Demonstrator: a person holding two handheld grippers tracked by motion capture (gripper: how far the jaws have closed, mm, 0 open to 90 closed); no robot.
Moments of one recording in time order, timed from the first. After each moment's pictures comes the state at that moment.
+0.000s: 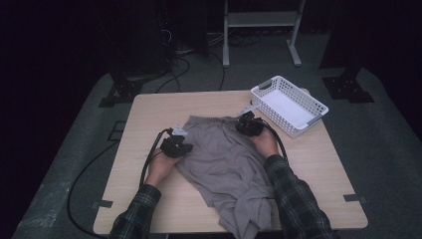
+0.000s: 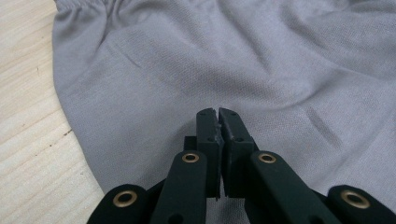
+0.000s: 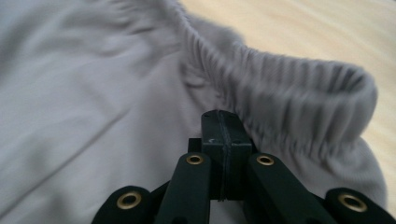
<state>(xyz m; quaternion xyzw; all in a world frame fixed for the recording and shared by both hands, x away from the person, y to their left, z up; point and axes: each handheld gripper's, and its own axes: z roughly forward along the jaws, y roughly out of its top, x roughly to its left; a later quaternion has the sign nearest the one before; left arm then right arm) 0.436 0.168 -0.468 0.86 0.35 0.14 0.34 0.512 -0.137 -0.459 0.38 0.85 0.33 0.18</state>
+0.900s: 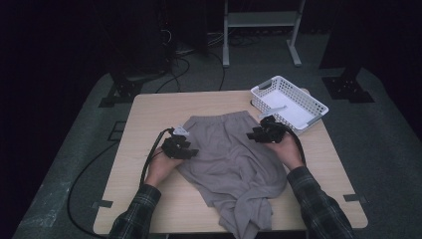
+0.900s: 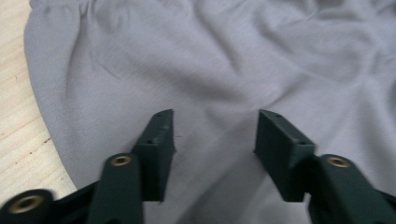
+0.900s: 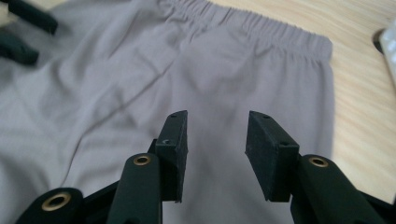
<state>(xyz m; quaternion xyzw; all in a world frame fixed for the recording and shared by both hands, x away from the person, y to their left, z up) 0.426 0.162 -0.454 0.87 0.34 0.12 0.35 0.450 -0.195 -0.430 0.38 0.83 0.38 0.13</state>
